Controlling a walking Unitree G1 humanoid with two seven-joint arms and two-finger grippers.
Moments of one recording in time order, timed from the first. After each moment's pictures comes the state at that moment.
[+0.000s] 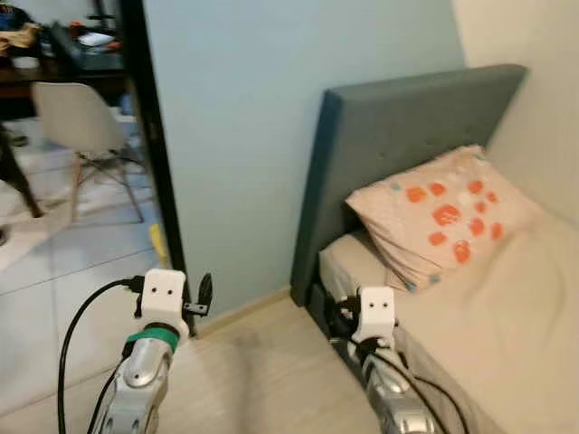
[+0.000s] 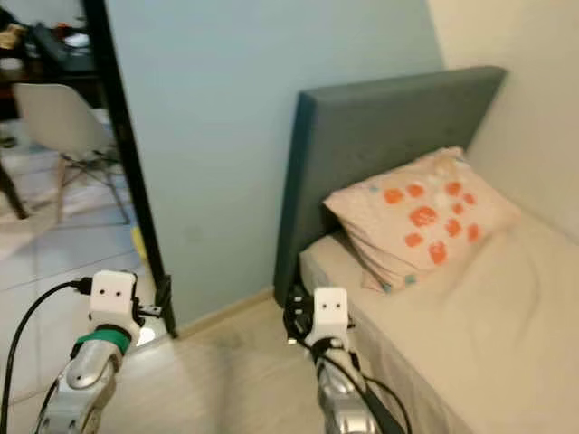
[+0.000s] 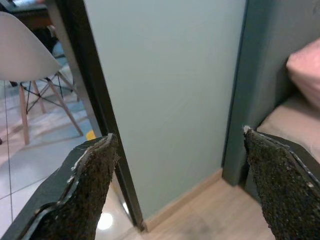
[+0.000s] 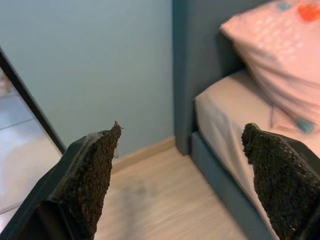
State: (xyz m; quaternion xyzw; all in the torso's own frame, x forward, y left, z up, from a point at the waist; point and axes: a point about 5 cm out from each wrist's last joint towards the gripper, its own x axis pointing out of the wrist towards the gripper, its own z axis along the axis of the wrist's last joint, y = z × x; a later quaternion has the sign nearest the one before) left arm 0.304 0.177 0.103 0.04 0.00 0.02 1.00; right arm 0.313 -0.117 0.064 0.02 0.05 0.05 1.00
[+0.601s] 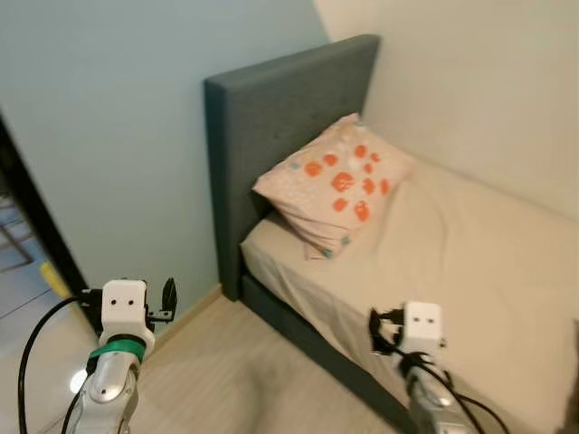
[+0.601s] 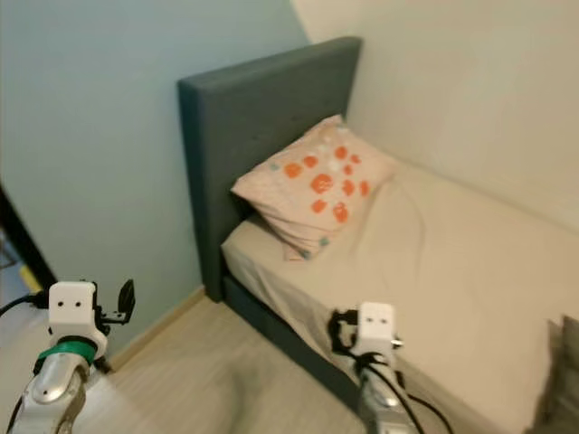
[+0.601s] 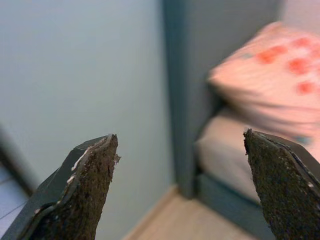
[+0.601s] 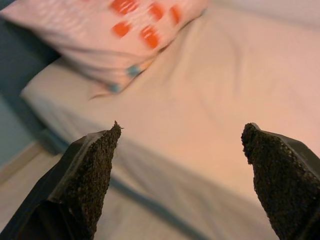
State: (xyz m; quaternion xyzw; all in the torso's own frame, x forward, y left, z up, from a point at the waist) left arm 0.294 0.204 0.106 0.04 -0.03 0.05 1.00; right arm 0.308 -0.205 0.054 -0.01 0.08 -0.06 0.99
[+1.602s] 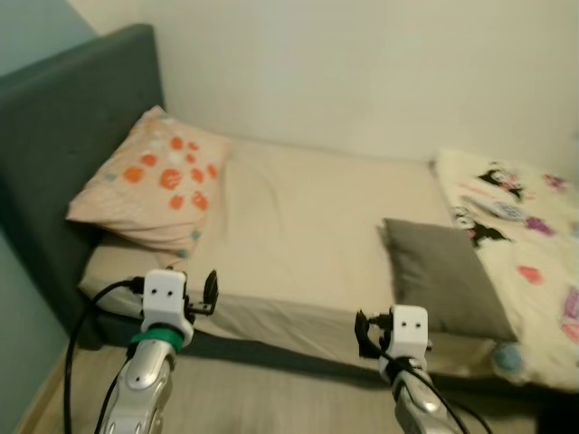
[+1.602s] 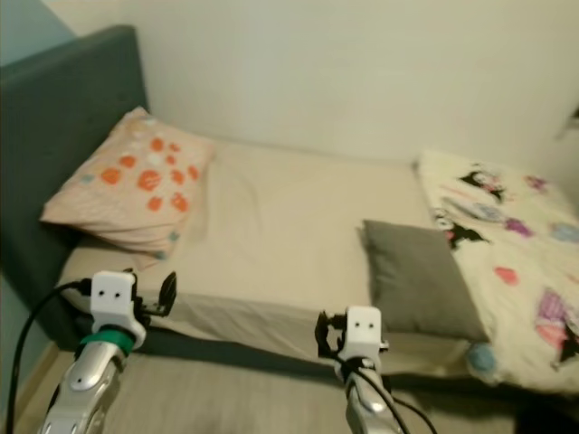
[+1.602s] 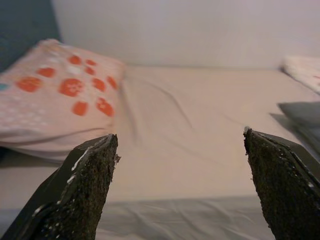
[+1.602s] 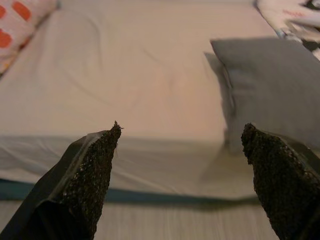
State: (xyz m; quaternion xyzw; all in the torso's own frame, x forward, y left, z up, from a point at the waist) left arm 0.300 0.168 0.108 0.01 -0.03 0.00 1.00; right arm 0.304 -0.169 0.045 0.01 0.08 -0.02 1.00
